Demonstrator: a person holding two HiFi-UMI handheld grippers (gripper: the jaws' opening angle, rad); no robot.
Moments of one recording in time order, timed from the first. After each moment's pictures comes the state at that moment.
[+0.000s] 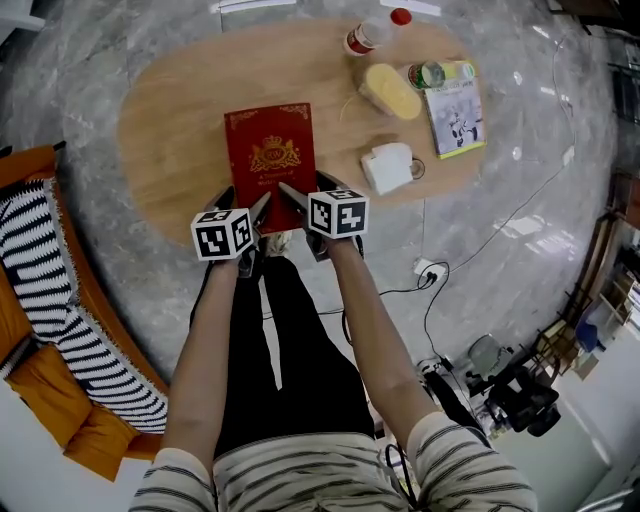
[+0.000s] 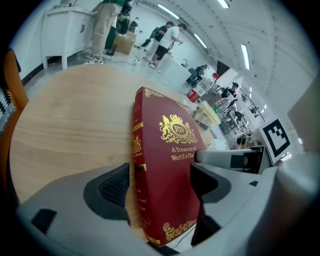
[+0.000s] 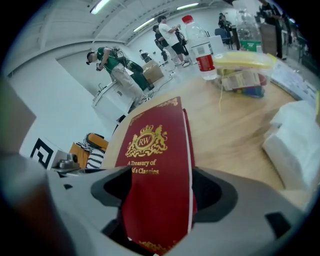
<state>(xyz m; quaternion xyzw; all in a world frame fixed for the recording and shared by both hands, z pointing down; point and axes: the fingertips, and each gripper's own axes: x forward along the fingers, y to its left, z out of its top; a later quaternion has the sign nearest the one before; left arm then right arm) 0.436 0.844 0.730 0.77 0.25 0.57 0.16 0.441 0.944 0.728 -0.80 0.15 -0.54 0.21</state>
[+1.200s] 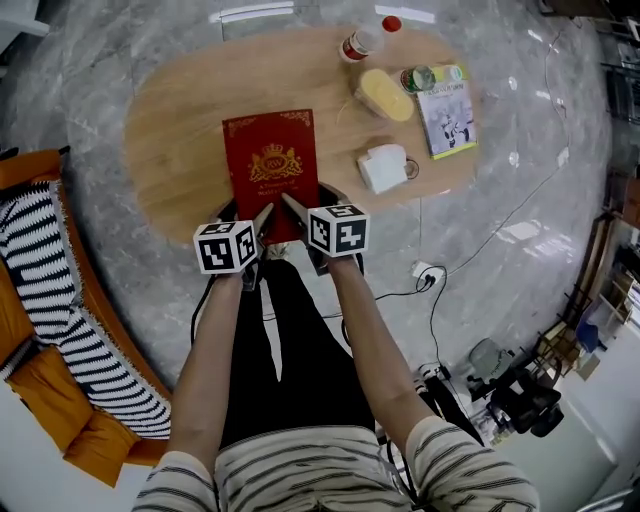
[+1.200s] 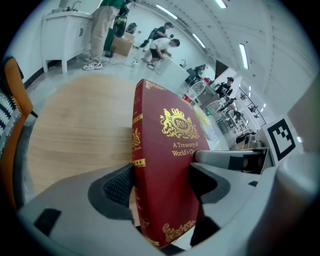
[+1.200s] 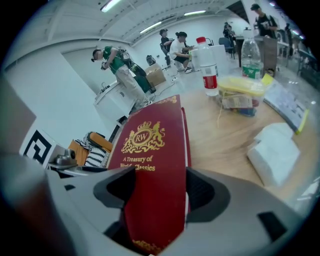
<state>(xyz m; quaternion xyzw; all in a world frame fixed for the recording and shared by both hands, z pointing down) 0.421 0.840 0.683 0.77 0.25 0.57 0.16 0.428 0.937 0.676 -0.82 0.14 -0.52 0.18</state>
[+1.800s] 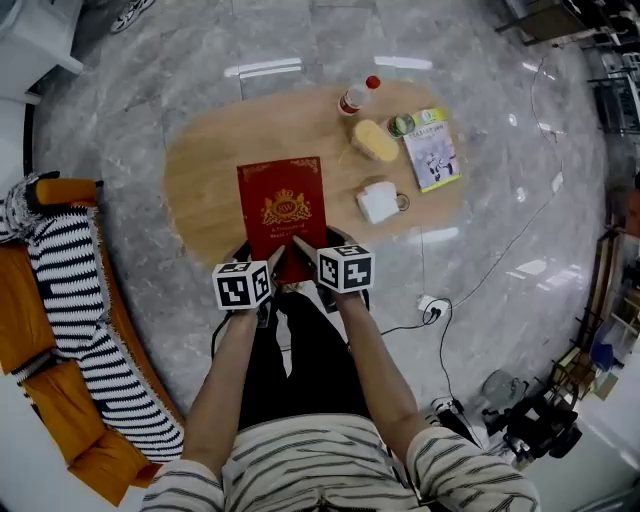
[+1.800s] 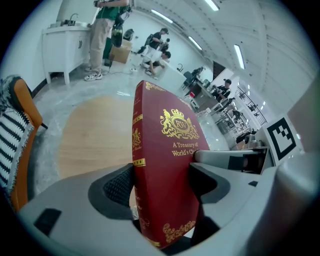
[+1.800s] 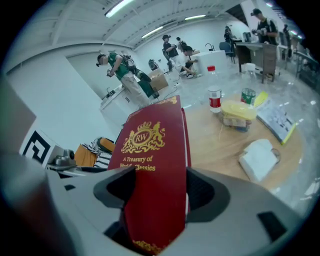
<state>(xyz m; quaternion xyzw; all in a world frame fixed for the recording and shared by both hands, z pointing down) 0.402 0.818 0.571 0.78 0.25 0.56 0.14 0.408 0.915 0.566 -0.83 0.14 -0.51 0.19</state>
